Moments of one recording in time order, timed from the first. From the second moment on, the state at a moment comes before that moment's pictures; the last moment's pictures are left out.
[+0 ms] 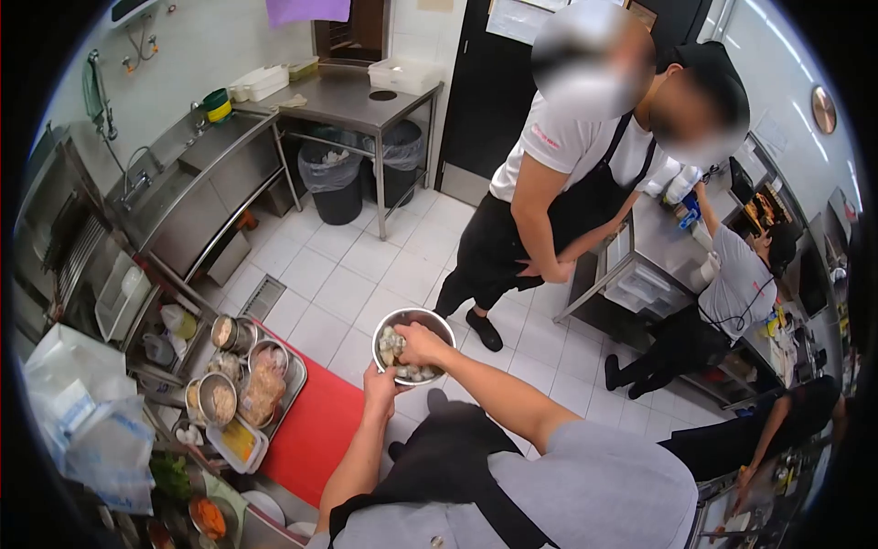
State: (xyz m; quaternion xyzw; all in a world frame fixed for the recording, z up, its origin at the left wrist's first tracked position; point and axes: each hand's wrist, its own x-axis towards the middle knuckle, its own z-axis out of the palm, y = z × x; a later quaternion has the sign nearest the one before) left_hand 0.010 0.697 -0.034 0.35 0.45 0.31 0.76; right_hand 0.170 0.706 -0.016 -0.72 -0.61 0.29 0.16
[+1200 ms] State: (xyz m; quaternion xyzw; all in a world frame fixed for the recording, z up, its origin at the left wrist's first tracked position) left_hand 0.180 1.080 0.006 0.33 0.43 0.32 0.78; right_hand 0.343 1.089 0.039 -0.67 -0.70 0.21 0.12
